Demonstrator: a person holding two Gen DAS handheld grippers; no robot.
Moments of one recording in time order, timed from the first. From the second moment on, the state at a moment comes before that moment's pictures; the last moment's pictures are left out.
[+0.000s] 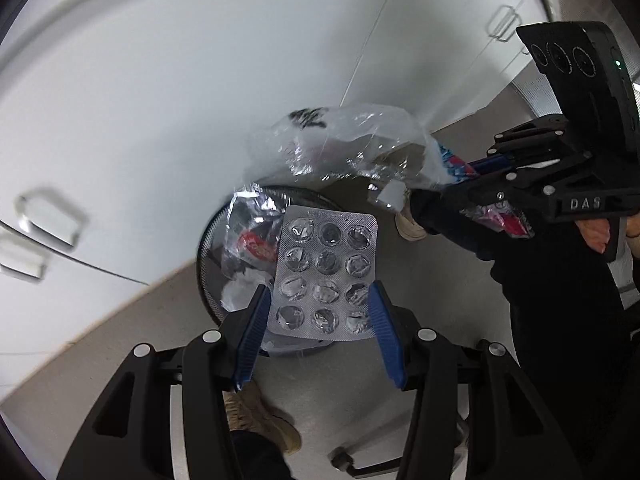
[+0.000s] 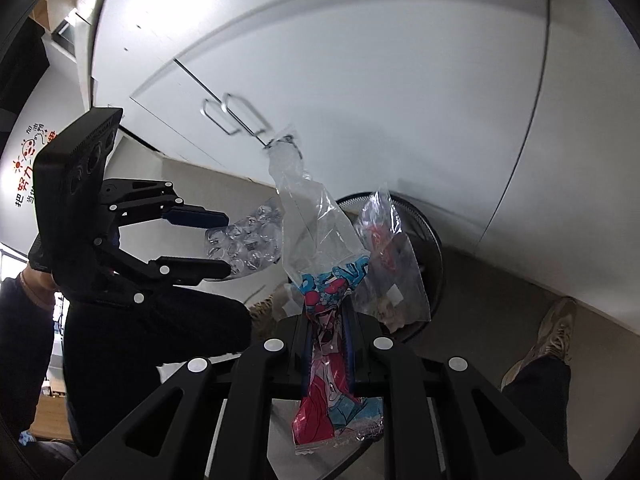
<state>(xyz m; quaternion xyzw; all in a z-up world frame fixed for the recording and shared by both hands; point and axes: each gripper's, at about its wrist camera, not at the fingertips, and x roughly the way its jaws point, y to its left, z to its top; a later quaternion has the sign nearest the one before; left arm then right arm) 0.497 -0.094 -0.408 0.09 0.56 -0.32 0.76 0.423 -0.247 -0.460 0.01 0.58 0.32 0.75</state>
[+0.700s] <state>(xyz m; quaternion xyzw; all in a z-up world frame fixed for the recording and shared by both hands) 0.489 -0.099 -0.442 0.11 0.57 -0.32 0.75 0.424 -0.242 -0.485 -0.04 0.56 0.30 0.77</state>
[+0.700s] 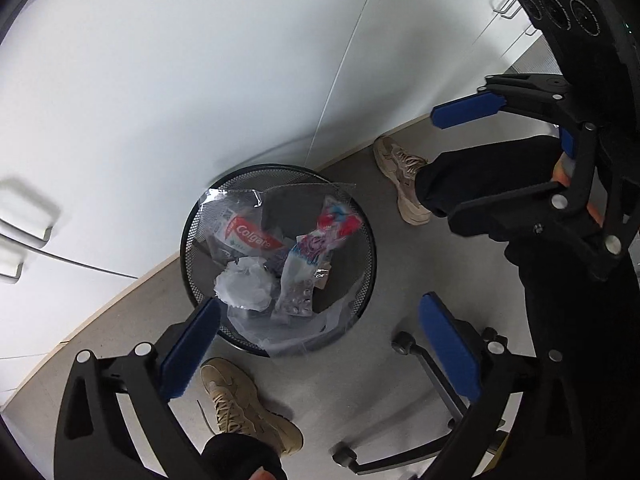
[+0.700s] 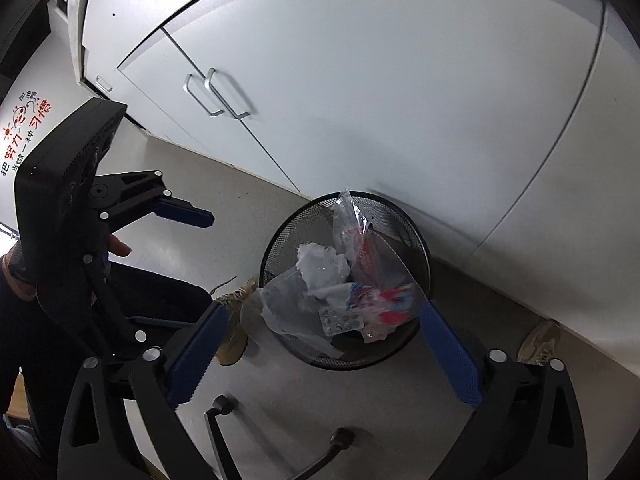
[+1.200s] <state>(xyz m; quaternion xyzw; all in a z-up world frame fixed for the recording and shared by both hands) 0.474 -0.095 -0.435 0.10 0.57 -0.27 0.77 0.415 -0.231 -0.479 -0.06 0.56 0.26 0.78</state>
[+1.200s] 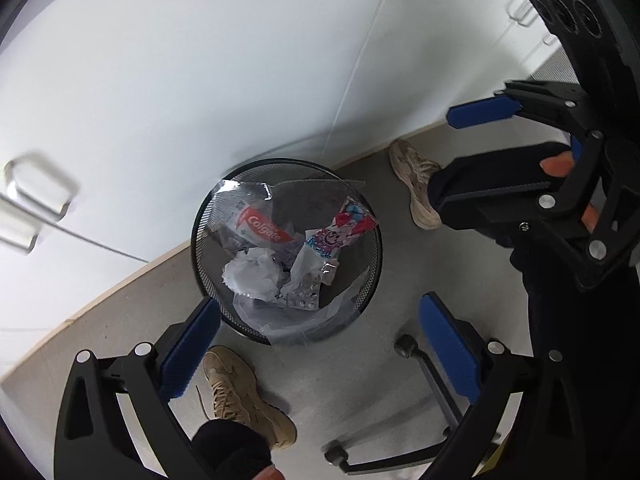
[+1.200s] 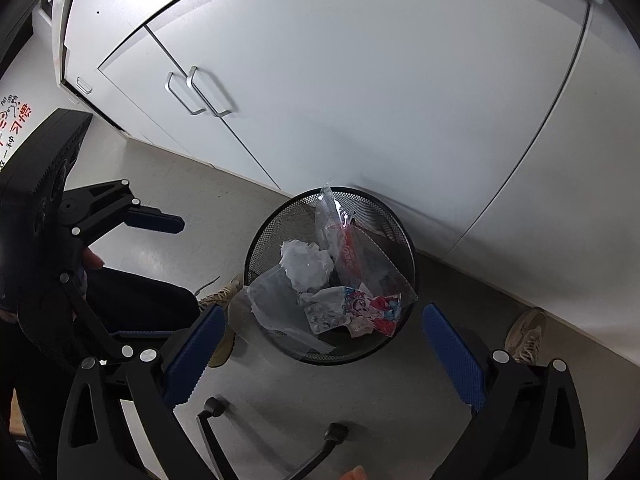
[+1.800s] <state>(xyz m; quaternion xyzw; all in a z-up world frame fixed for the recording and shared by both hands) 0.429 -0.093 -0.427 0.05 0.56 -0.18 0.80 0.378 -0.240 -0.448 -0.05 0.54 0.22 0.81</state>
